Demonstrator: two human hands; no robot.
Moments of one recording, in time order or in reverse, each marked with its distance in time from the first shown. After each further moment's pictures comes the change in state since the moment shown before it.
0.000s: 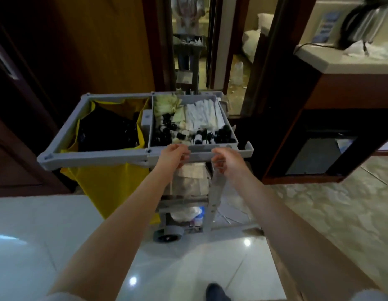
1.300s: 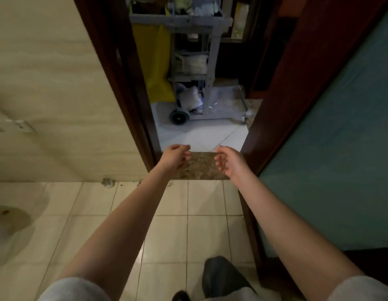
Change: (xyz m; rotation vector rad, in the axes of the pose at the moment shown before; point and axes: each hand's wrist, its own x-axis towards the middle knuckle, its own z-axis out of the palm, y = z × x) left_hand -0.852 -0.356 -0.089 -0.064 -0.022 -0.192; right_hand -0.791 0.430 -0.162 0.007 -0.016 0.209
